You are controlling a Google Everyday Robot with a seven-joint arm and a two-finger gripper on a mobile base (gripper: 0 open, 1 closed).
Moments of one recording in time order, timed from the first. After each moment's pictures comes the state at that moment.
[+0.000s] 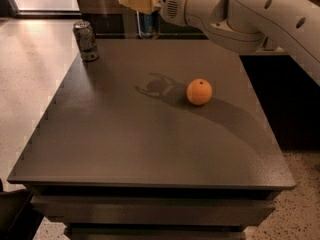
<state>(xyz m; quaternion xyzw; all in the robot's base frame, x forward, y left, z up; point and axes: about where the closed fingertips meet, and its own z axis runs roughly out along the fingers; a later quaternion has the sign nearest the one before) 0.669 0.042 1.069 -0.34 0.61 0.32 0.64</state>
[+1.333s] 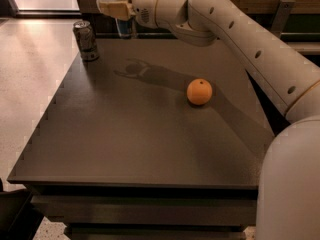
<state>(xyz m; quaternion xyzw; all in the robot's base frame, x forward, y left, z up) 0.754 0.115 1.026 -0.40 0.57 0.34 0.63</state>
